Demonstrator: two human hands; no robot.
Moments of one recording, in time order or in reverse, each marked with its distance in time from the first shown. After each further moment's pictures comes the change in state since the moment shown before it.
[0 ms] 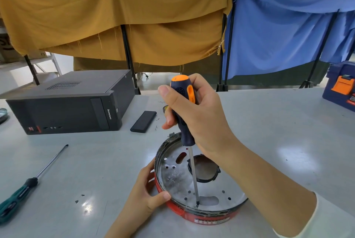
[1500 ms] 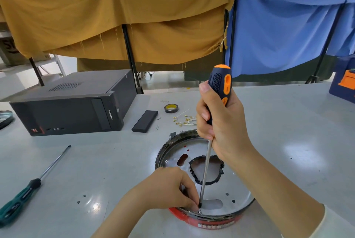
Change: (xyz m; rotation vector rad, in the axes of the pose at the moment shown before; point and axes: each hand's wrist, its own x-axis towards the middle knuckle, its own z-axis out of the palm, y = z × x) left_hand 0.022 0.090 0.024 0.709 -0.602 -0.010; right_hand -0.010 0.016 -0.036 0.239 0.184 0.052
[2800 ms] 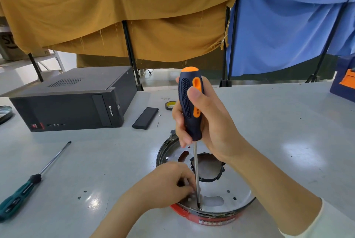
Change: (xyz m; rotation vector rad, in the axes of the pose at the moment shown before) left_hand 0.001 -0.015 0.006 0.082 0.162 0.119; right_hand -0.001 -0.001 0.013 -0.004 -0.408 0.121
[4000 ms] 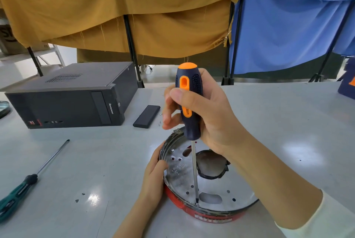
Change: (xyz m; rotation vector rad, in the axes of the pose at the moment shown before) left_hand 0.020 -0.043 0.036 -1.131 0.654 -0.212; right_hand 0.025 0.004 0.006 0.046 0.019 -0.019
